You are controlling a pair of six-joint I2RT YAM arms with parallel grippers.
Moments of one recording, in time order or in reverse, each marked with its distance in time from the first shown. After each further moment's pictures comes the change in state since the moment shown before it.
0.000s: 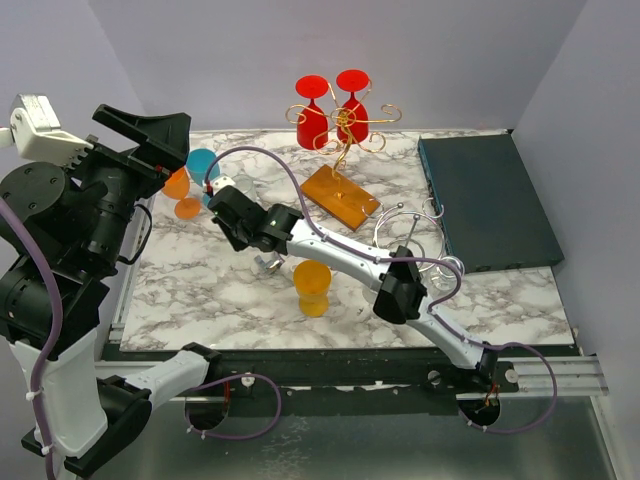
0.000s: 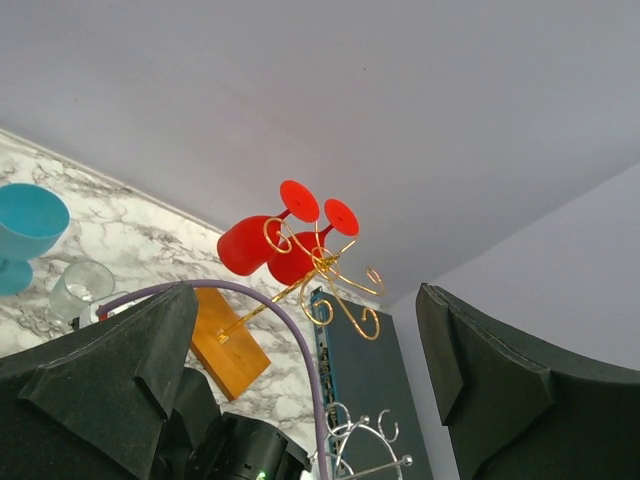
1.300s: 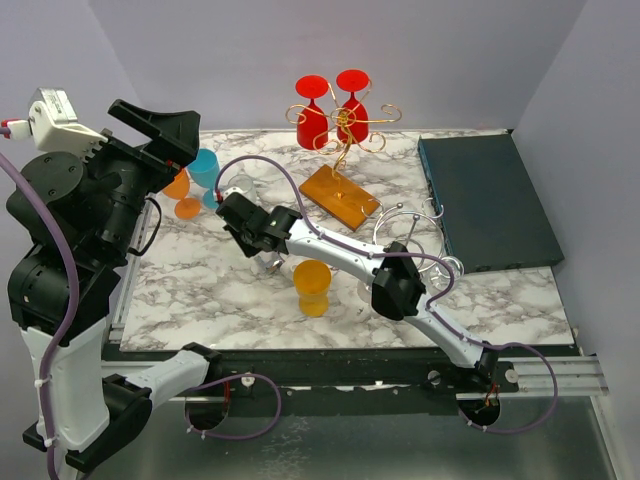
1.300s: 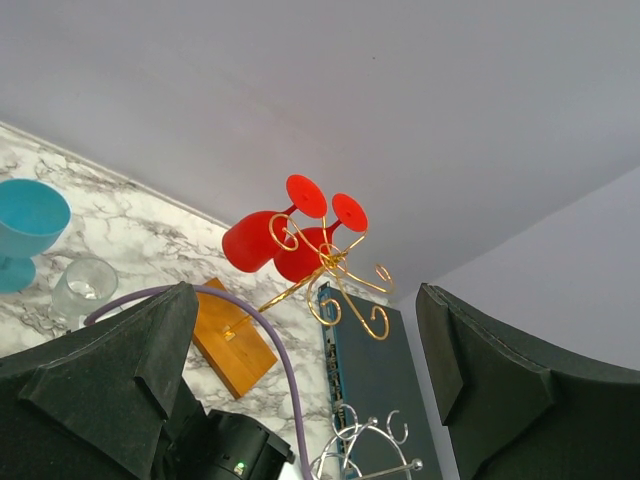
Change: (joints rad) left arm 0.000 0.008 -0.051 0.038 0.000 0.007; right arm -0.029 0.031 -0.086 -0.032 -0.043 0.013
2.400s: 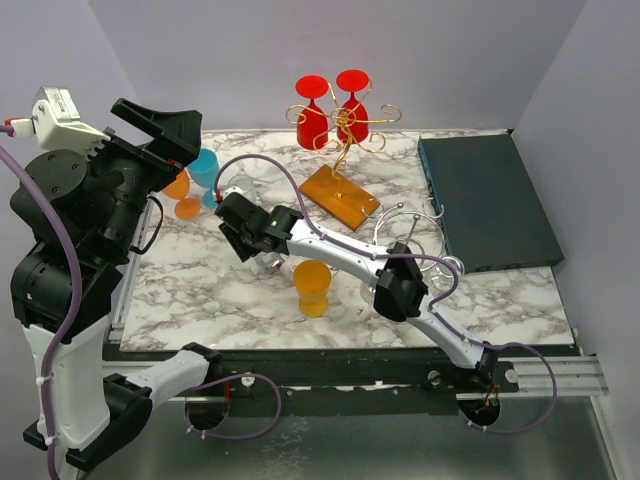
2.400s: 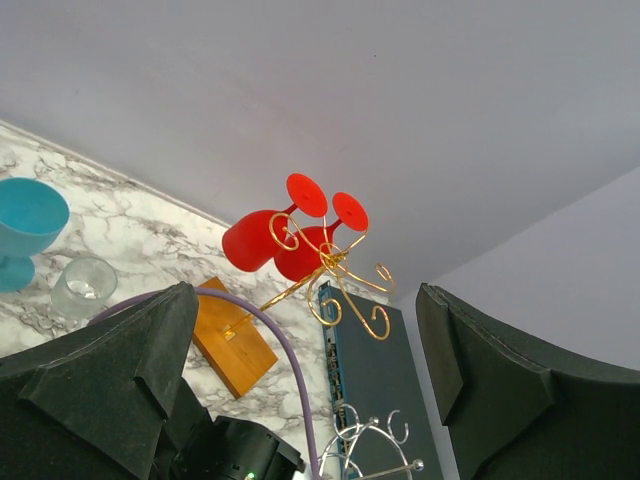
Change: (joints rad) left arm 0.000 0.003 -0.008 0.006 0.000 0.000; right arm 0.012 -0.028 -0.004 -0.031 0.008 0.014
